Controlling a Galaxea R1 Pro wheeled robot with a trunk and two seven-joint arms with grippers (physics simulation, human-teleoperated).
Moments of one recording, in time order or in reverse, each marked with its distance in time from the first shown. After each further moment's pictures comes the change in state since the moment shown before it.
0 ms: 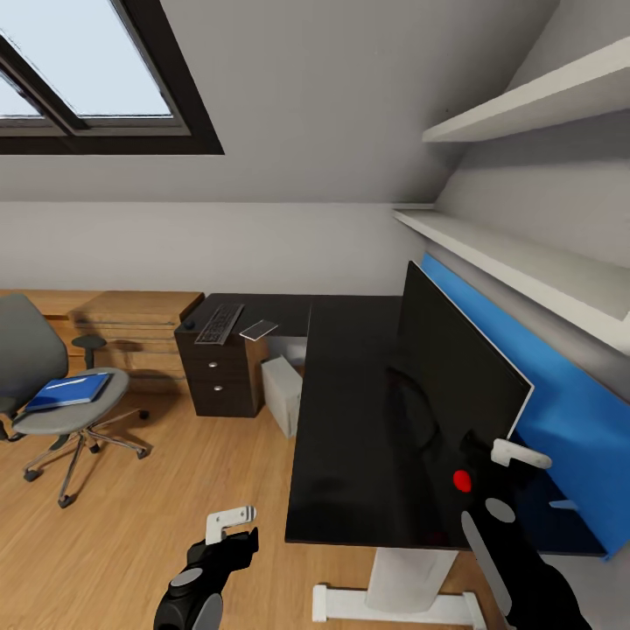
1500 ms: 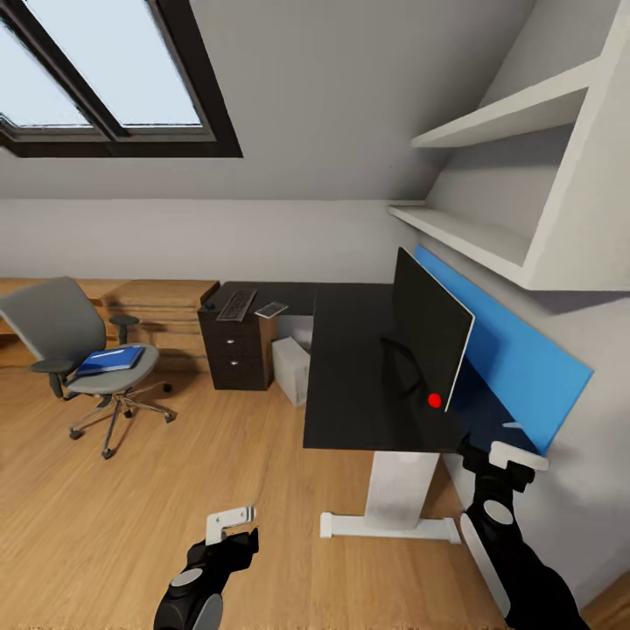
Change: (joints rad) left arm 0.000 0.000 0.000 0.003 0.000 0.000 -0.001; right arm 0.000 0.001 0.005 0.020 -0.001 -0.001 0.006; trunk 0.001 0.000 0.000
